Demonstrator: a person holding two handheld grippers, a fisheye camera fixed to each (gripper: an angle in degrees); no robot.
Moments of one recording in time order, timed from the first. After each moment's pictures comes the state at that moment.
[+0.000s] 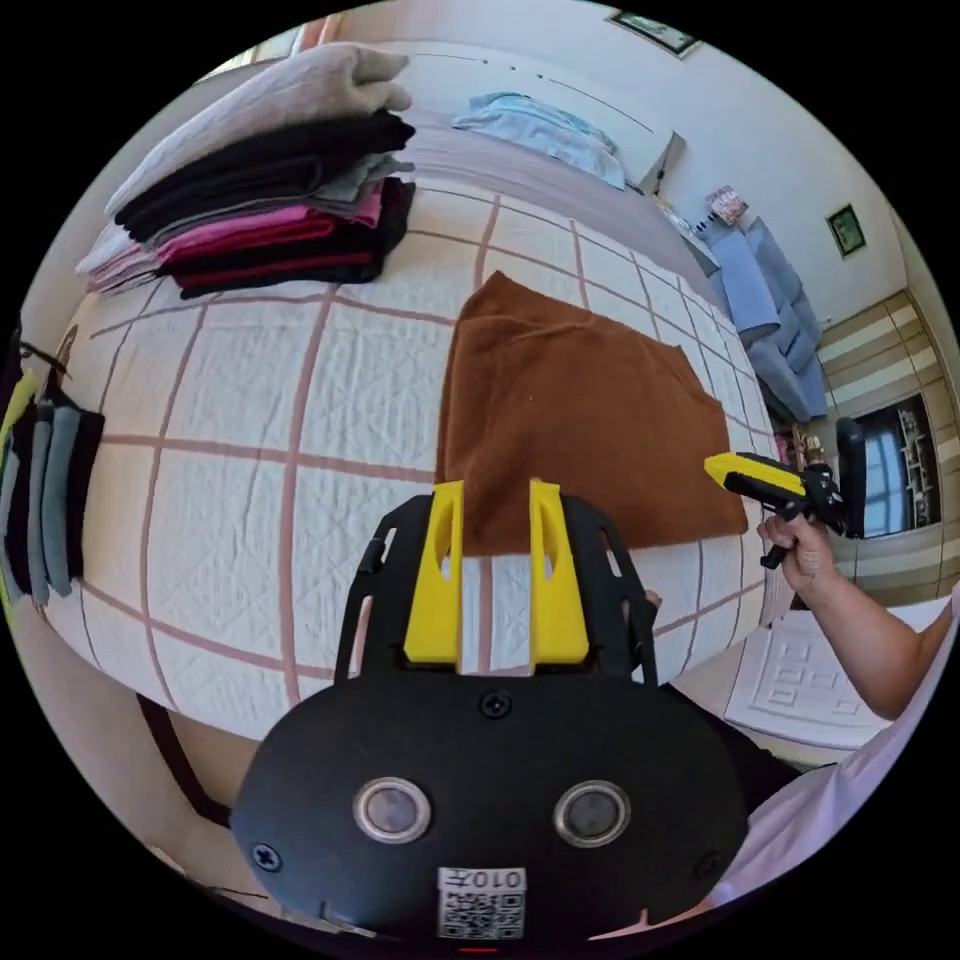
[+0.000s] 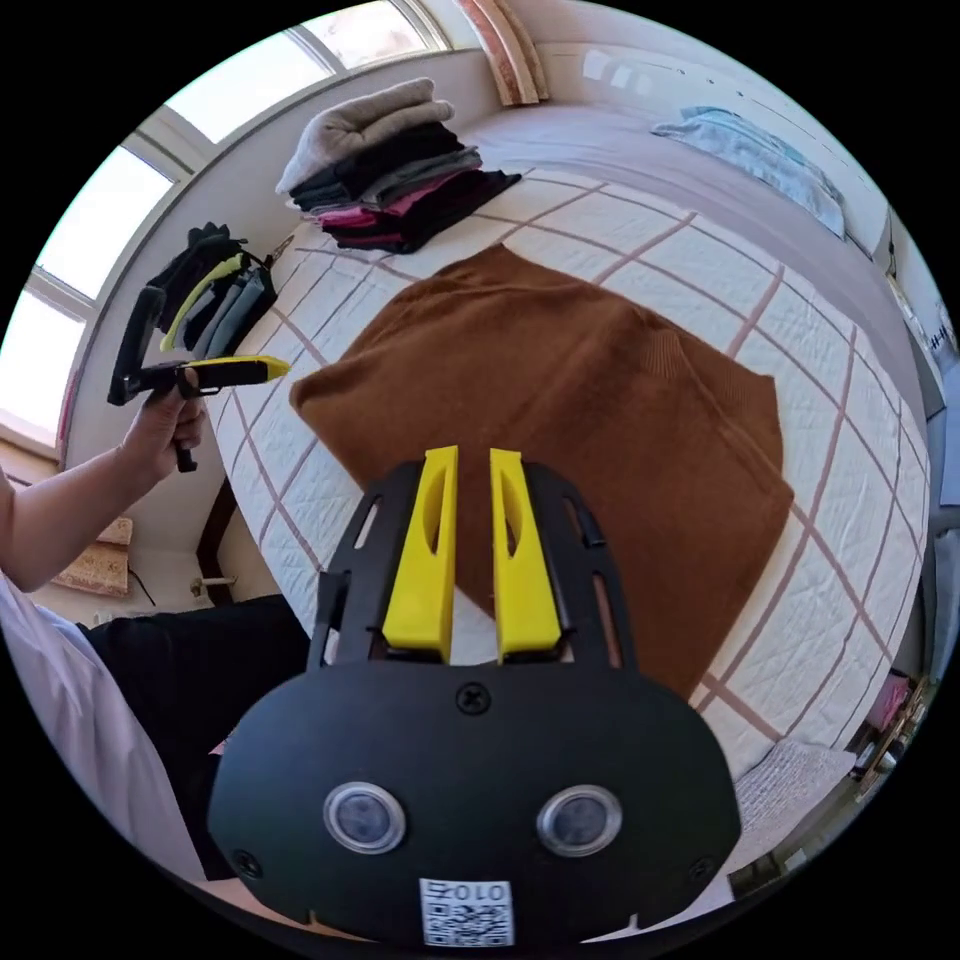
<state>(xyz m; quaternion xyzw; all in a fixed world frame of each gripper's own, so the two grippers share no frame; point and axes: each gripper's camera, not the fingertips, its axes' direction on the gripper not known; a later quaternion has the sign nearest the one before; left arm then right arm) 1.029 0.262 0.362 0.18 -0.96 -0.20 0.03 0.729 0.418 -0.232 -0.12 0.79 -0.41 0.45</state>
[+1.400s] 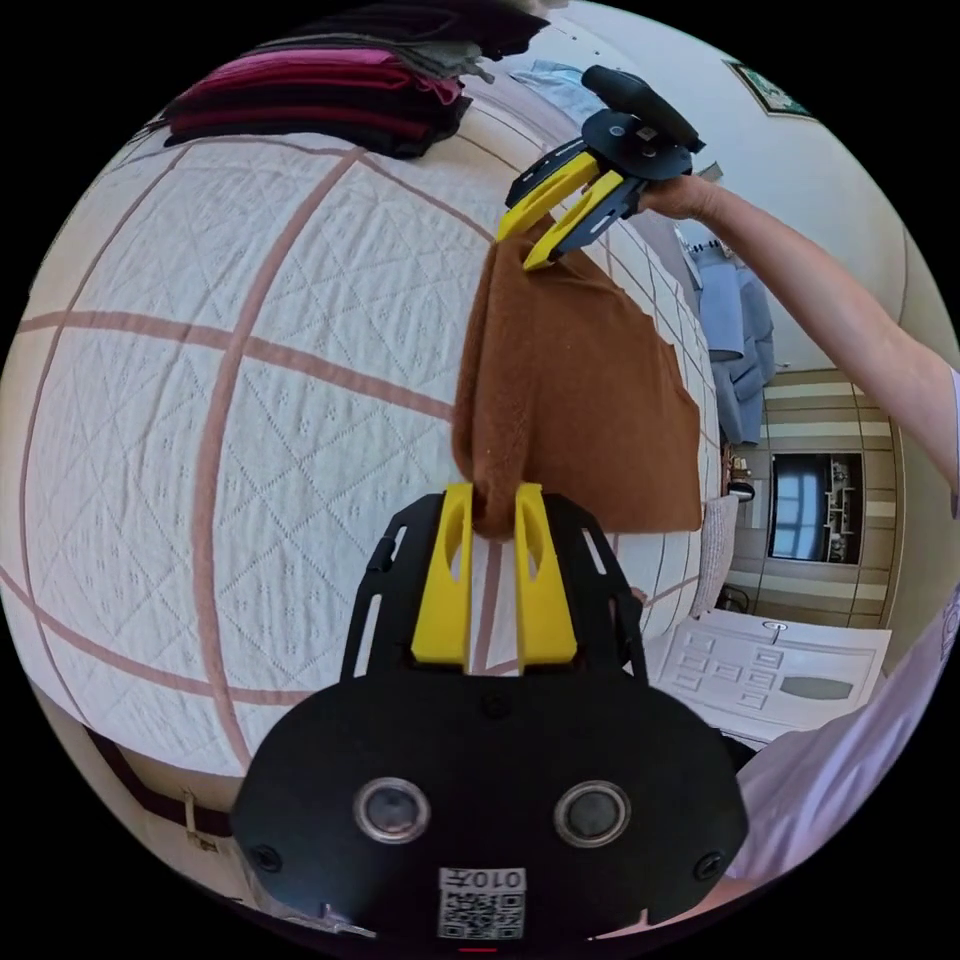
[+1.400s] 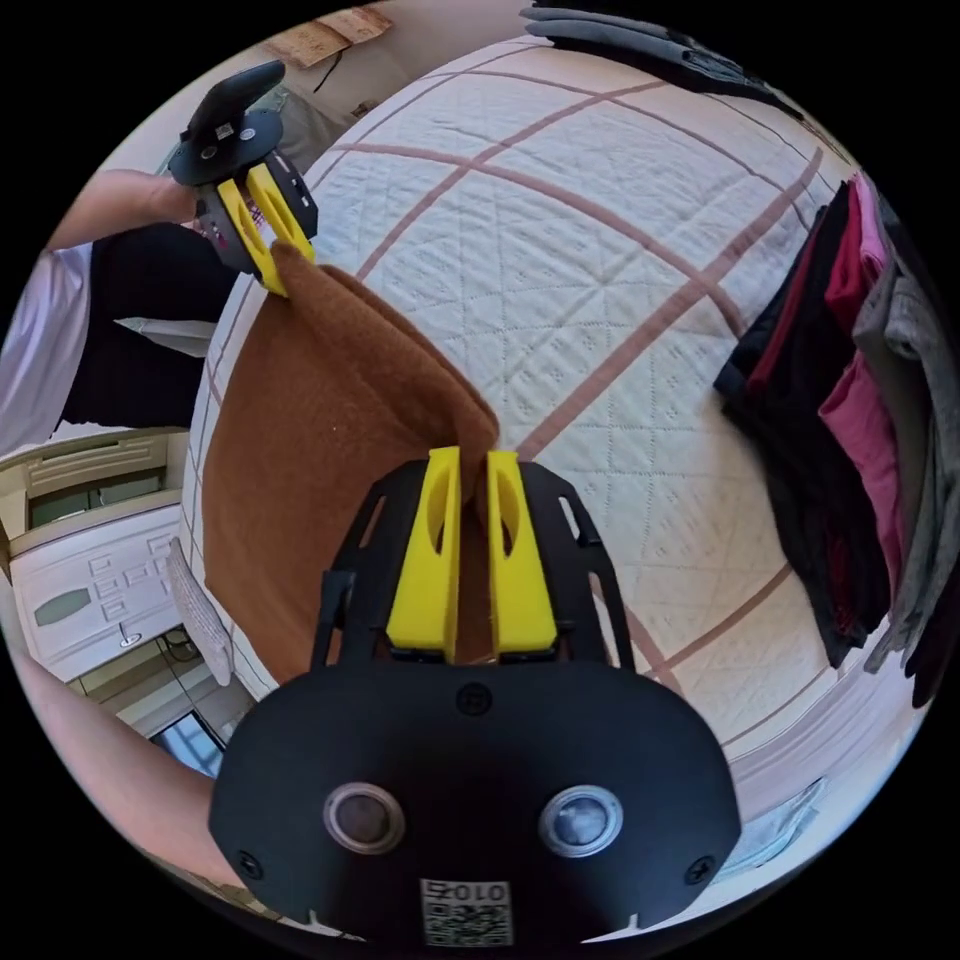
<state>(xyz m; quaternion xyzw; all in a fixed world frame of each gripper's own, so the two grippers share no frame) 1.032 0.333 0.398 0.25 -0.92 -0.24 0.17 0.833 0.234 0.128 -0.75 0.58 -0.31 0.01</state>
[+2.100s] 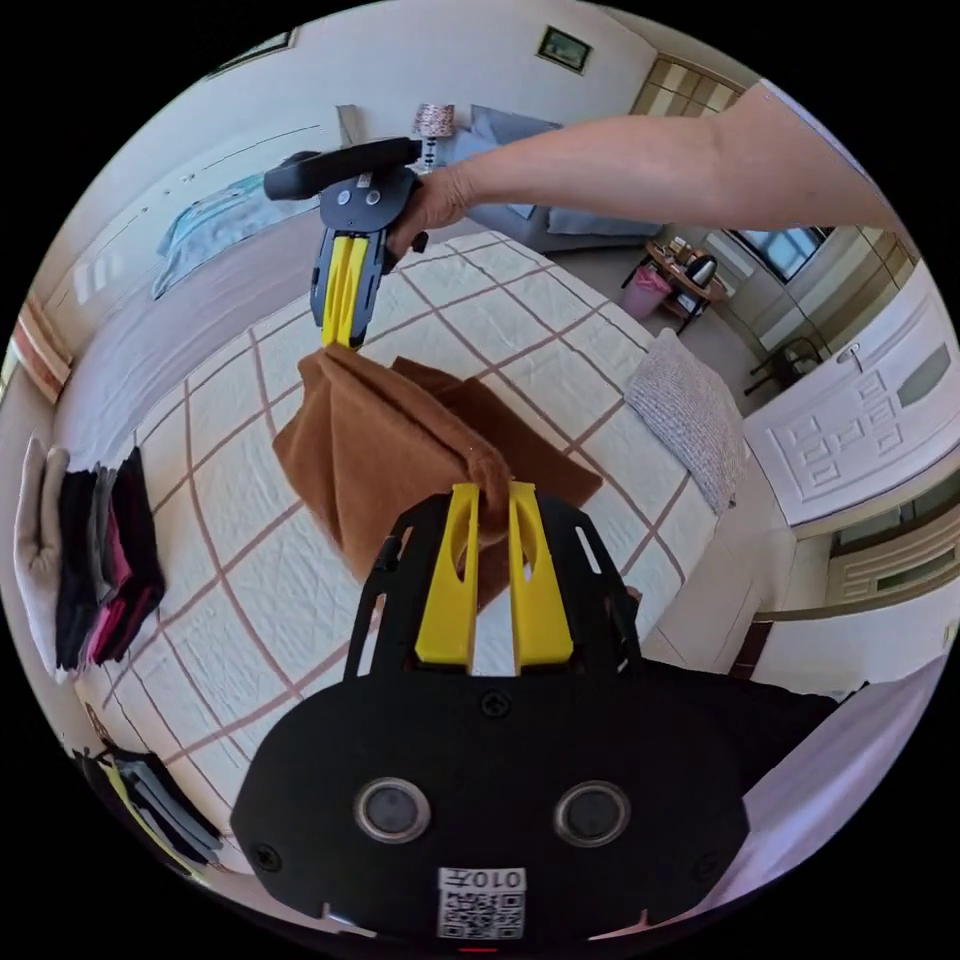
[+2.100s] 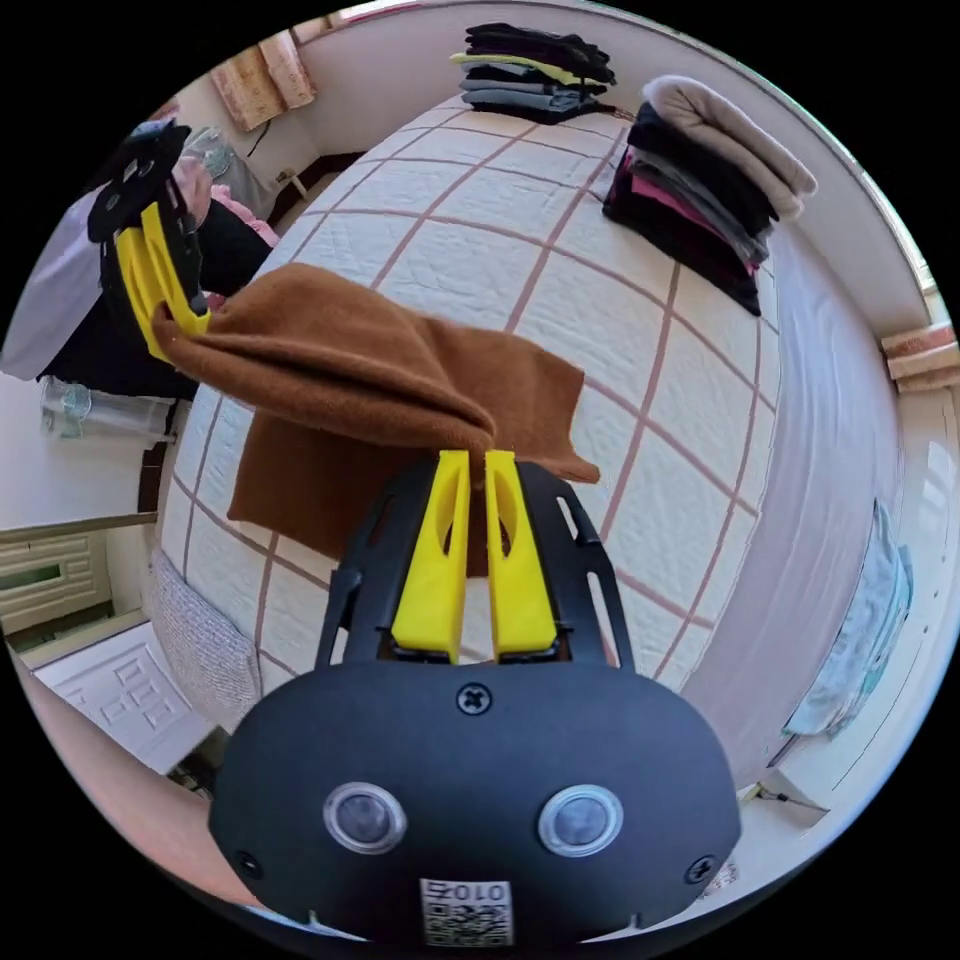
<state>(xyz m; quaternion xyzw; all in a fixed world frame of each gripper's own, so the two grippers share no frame) 0.648 0.080 0.514 -0.18 -0.96 -0.19 0.13 0.583 0.301 -0.107 -0.58 0.67 -0.45 0.08</state>
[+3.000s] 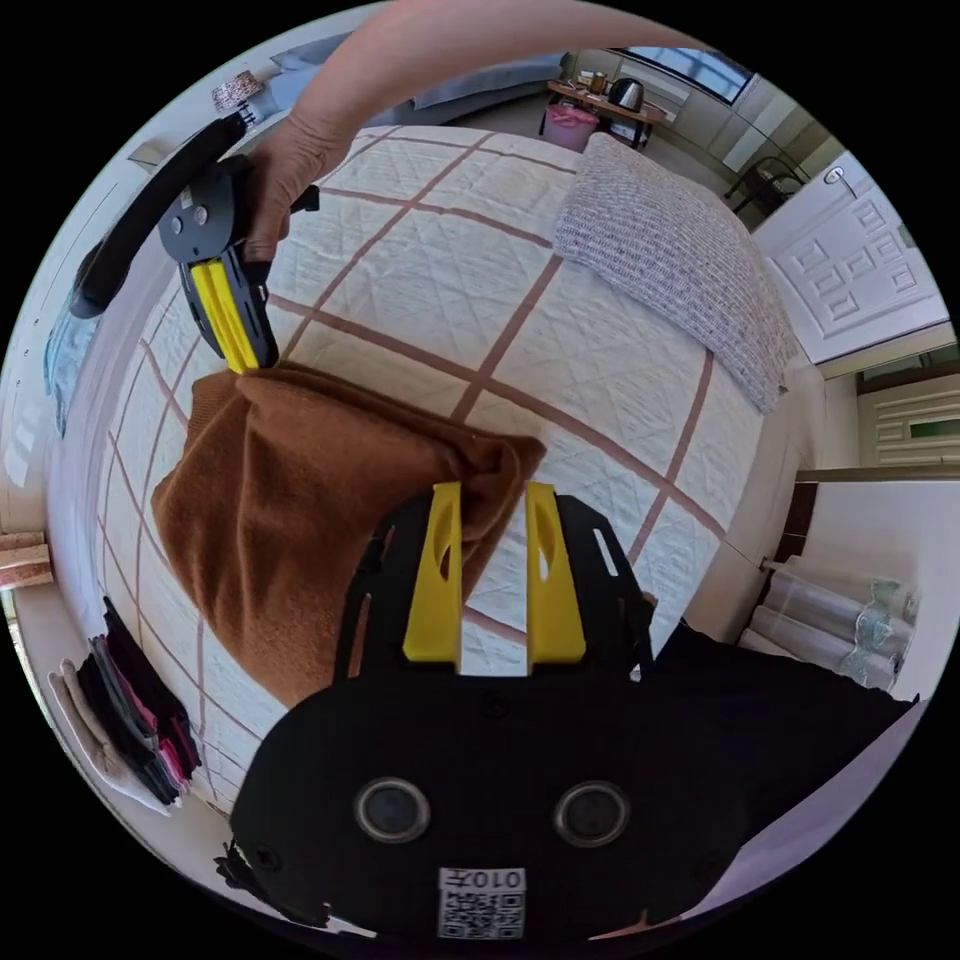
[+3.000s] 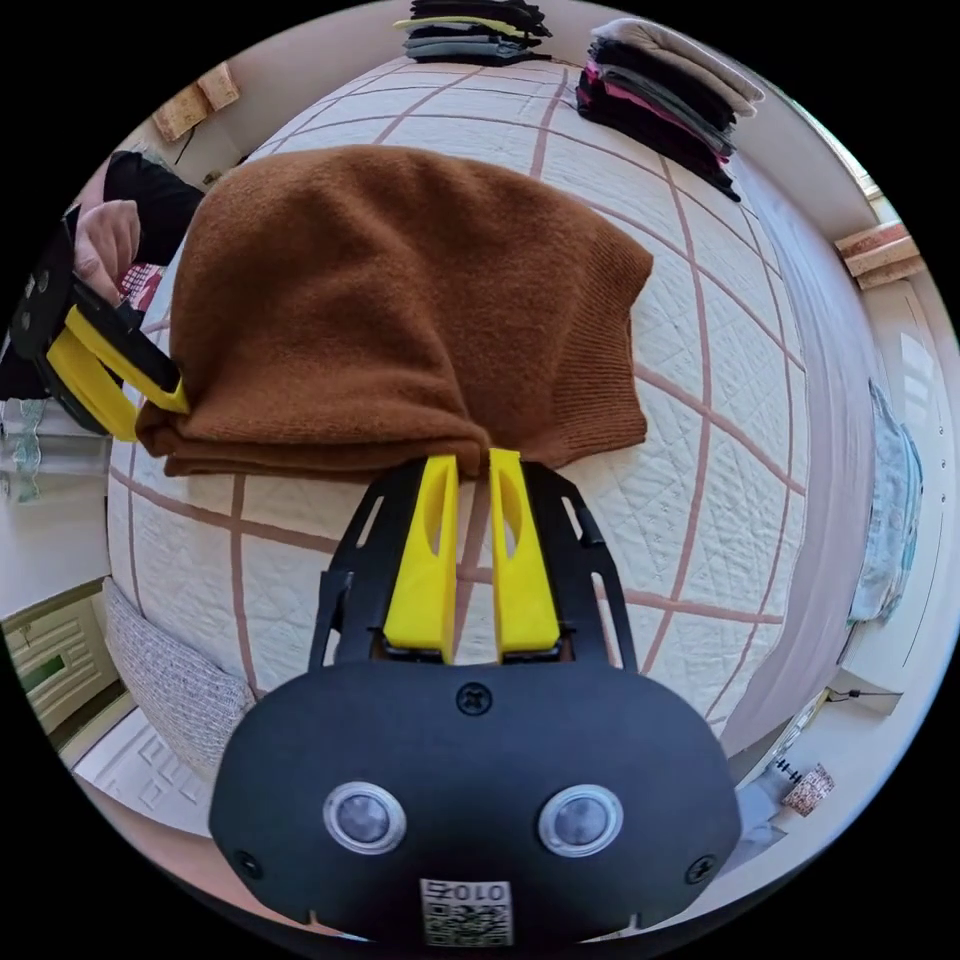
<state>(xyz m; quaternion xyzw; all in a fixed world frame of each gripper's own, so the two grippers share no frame) 0.423 0.056 0.466 -0.36 -0.87 -0.32 0.11 0.644 0.167 -0.315 -0.49 0.74 -0.45 0.09</state>
